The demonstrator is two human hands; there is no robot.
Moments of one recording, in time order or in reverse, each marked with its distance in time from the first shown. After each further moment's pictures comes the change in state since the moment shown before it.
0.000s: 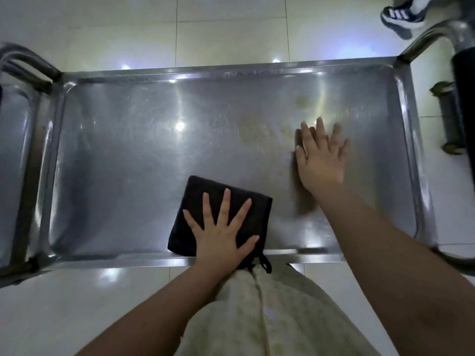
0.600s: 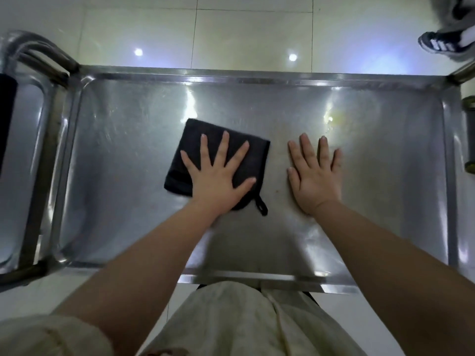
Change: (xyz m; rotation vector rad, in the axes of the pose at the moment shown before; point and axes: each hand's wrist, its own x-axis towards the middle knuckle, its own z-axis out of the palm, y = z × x) left_hand 0.136 -0.068 -0.052 -0.067 0.036 -0.055; right_hand 0.017 -0.050 0.017 -0.110 -0.049 -0.250
